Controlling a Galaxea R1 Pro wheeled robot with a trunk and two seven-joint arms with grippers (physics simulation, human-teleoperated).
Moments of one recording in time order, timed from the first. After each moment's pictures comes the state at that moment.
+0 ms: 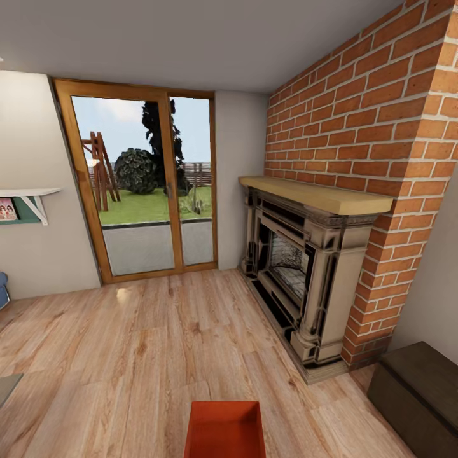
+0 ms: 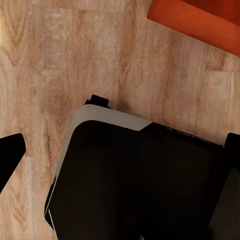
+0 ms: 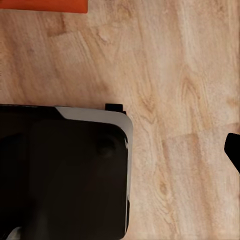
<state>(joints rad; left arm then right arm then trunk) -0.23 0.01 -0.11 0.00 0.46 0.03 0.02 -0.16 -0.04 0.01 0.02 0.03 -0.12 0.02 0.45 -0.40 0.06</state>
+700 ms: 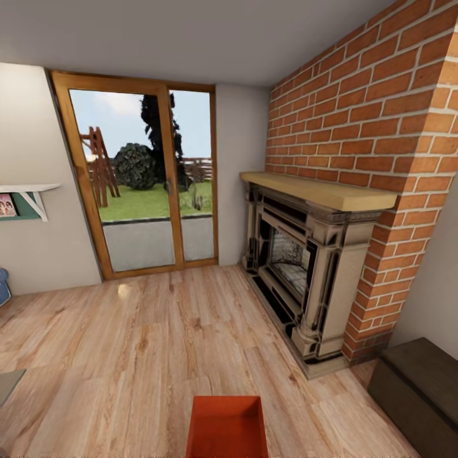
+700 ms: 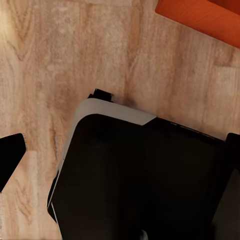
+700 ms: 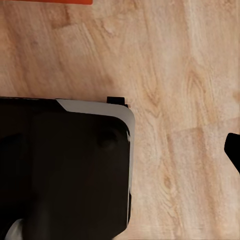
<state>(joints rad) -0.23 0.01 -0.11 0.00 0.46 0.03 0.03 -0.16 -0.04 0.01 0.02 0.03 -0.11 0.02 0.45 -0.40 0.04</state>
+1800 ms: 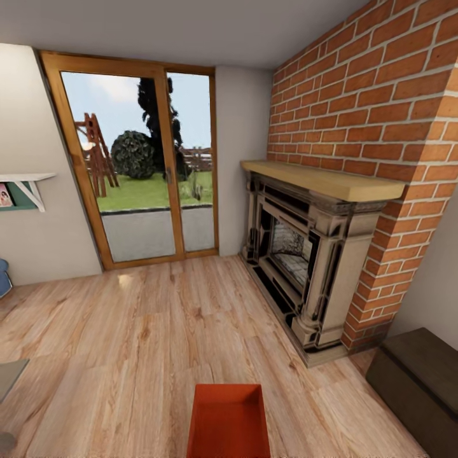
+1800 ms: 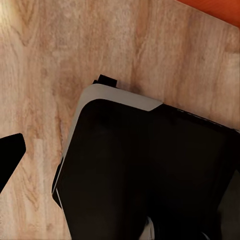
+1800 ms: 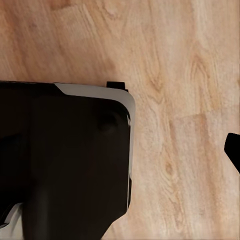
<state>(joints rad) -0.23 0.01 -0.11 0.00 0.46 0.03 0.03 -0.16 -0.04 0.01 0.02 0.03 -0.11 0.02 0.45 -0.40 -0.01</state>
